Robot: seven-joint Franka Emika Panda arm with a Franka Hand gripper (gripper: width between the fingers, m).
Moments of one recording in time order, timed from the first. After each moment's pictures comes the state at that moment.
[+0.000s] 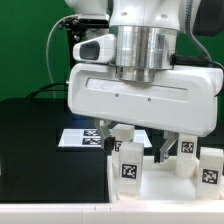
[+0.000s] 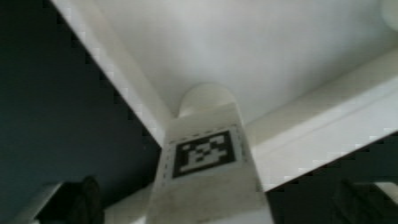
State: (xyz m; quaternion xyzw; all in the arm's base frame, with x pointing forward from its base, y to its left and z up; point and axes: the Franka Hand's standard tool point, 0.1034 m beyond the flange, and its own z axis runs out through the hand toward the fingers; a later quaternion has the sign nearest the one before) arm 0.630 0.004 0.084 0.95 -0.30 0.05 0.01
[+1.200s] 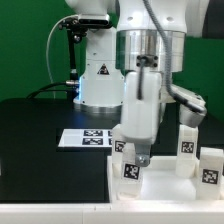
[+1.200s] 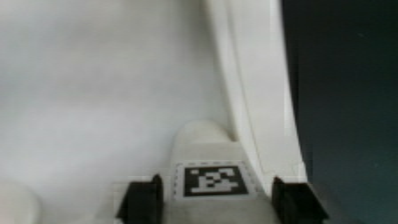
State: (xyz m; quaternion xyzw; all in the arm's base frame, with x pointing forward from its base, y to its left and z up) arm 0.639 0.020 0.081 0.56 -0.83 0.05 -0.06
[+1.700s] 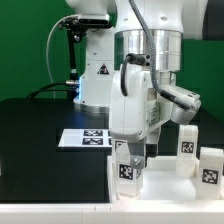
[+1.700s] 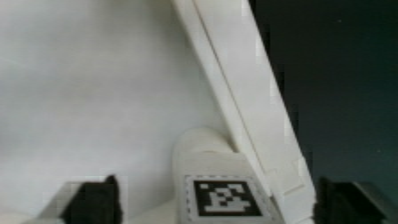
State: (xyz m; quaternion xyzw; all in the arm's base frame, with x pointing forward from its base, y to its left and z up) arm 0.638 0.017 0.080 0.61 -0.78 0.06 -0.06
